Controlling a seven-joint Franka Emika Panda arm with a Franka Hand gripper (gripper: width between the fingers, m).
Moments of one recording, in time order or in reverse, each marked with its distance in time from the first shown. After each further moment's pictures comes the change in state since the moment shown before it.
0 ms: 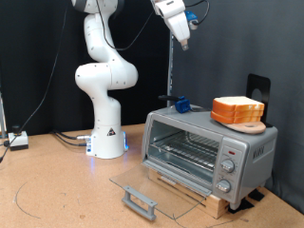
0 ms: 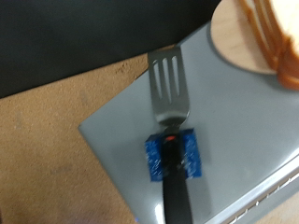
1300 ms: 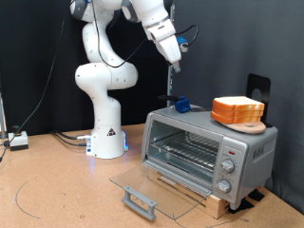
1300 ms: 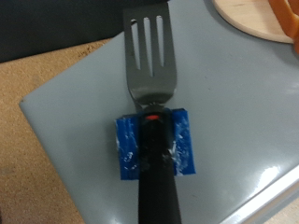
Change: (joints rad) arm -0.001 -0.201 0.039 -0.354 0.078 0.255 -0.176
